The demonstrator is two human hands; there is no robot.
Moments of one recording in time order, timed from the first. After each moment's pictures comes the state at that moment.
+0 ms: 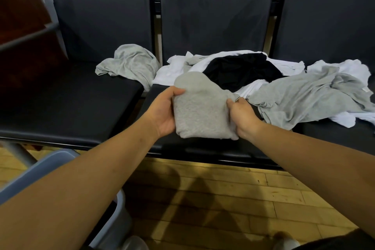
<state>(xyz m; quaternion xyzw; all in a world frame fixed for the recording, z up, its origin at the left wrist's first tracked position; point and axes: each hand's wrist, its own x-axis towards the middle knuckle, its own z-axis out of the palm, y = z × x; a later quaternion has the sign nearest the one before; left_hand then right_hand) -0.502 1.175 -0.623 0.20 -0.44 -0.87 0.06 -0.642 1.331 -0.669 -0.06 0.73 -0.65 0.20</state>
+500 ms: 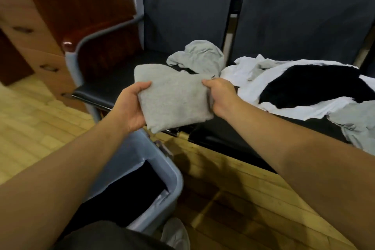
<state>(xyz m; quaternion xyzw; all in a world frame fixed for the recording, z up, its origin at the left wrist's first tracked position) -0.313 1.034 -0.600 0.28 -0.41 -0.83 0.26 -0.510 1.127 -0.608 -0.14 0.61 -0.68 0.38</state>
